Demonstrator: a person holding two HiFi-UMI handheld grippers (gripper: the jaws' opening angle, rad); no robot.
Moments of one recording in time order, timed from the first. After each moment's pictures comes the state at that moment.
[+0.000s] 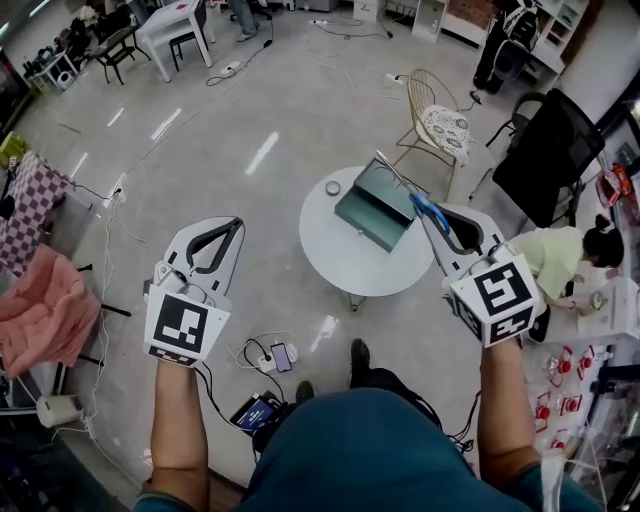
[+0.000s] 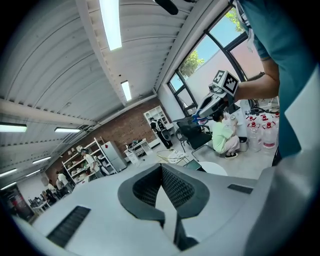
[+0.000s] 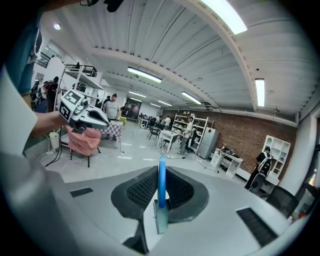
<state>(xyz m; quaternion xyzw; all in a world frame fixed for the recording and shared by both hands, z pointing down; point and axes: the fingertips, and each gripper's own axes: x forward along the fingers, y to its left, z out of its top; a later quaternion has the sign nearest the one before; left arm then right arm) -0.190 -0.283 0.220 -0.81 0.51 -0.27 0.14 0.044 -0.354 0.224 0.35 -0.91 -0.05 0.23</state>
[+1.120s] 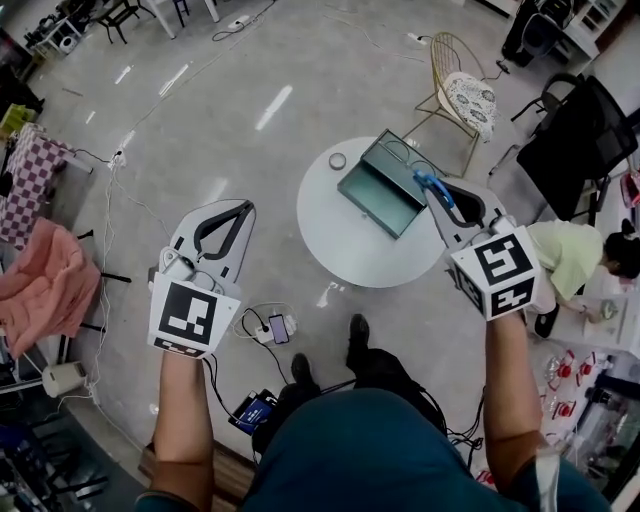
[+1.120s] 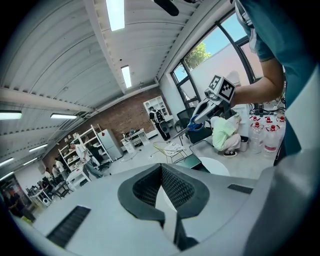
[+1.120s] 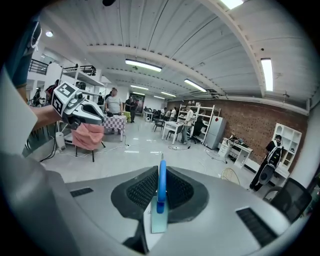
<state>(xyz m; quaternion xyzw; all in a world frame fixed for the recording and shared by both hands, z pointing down) -0.161 -0.406 0.308 -0.80 0.51 -0.30 0.08 0.049 -0.504 0.334 0.31 -0.91 -0.01 0.26</state>
